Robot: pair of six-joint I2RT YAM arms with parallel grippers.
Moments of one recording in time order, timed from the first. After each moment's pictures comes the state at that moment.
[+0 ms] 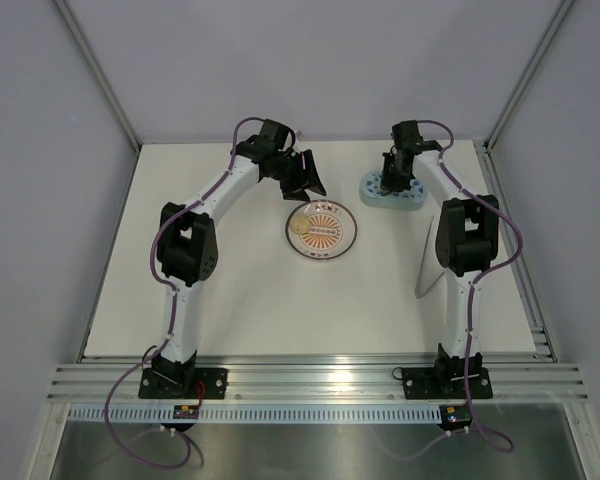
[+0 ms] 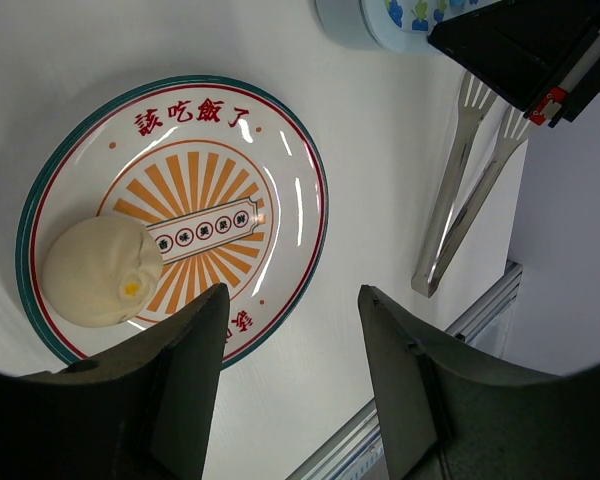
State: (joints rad) left arm -0.42 2.21 2.02 -0.72 0.50 -0.59; right arm 0.16 2.22 1.92 -0.74 -0.04 0.29
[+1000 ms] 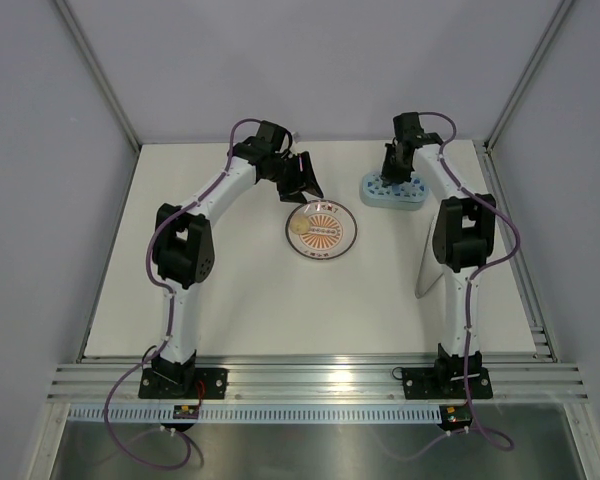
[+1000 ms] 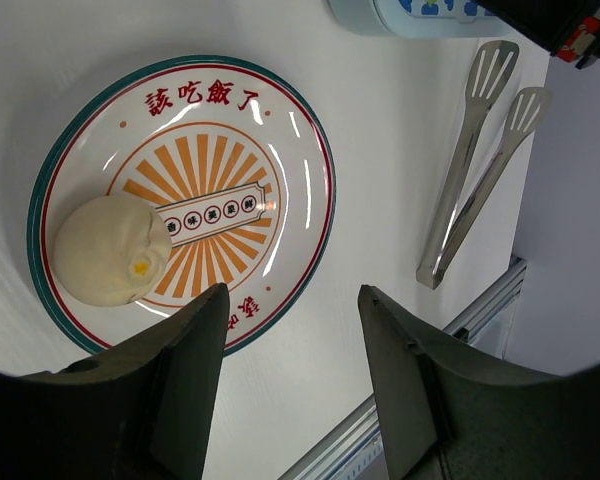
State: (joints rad) left arm -0.42 2.17 1.97 -0.72 0.50 -0.58; right arm 0.15 2.30 2.06 -0.77 -0.02 0.34
